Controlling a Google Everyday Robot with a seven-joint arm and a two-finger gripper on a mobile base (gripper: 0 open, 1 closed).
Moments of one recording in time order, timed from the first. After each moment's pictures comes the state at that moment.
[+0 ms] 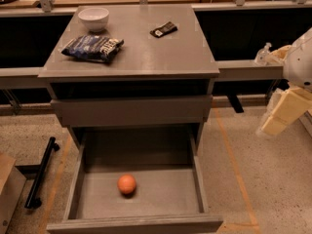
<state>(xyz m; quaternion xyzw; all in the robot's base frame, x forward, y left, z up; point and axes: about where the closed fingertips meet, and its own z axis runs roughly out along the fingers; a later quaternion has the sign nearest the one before) 0.452 -0.222 0.944 -0.57 0.79 0.00 0.23</state>
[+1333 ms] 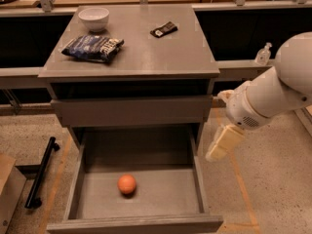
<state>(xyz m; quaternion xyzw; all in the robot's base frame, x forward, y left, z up) 0.481 -0.156 0.819 -0.58 0.78 0.06 0.24</state>
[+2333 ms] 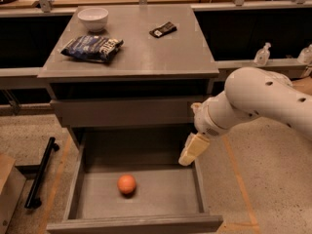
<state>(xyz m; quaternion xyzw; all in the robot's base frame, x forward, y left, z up) 0.522 -0.099 0.740 -0.59 0.76 0.07 0.25</state>
